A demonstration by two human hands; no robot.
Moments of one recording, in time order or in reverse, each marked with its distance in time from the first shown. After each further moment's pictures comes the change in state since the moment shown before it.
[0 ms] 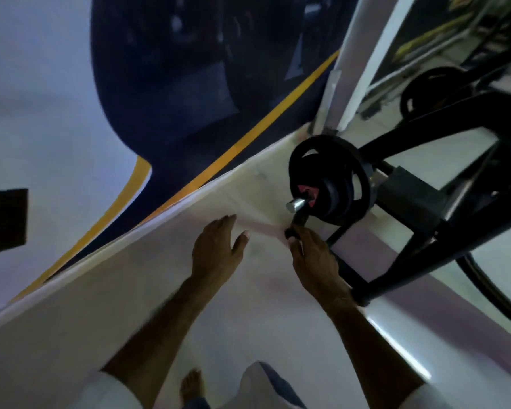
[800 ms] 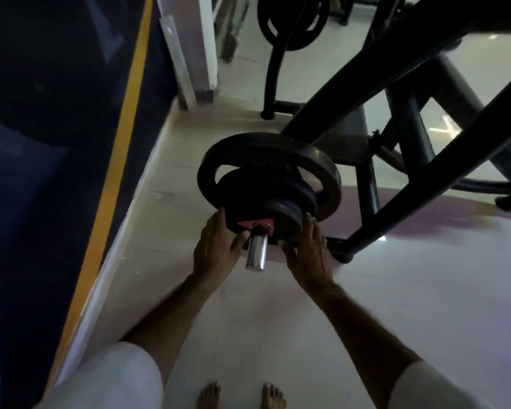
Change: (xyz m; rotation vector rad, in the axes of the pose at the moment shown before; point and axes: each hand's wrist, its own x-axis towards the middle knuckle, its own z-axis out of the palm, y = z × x) left_hand 0.375 0.003 0.255 -0.017 -0.509 0.380; right_hand 0.284 0.159 0.126 0.162 0.353 0.618
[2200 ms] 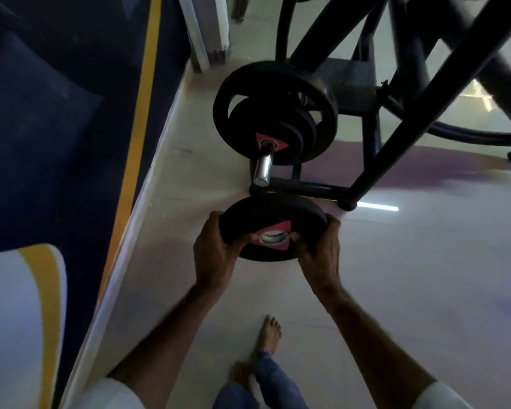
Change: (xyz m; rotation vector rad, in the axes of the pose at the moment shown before) left_hand -0.266 0.010 -0.033 -0.314 0.232 -0.030; right_hand -0.257 0.005 -0.054 0.466 0.181 -0.119
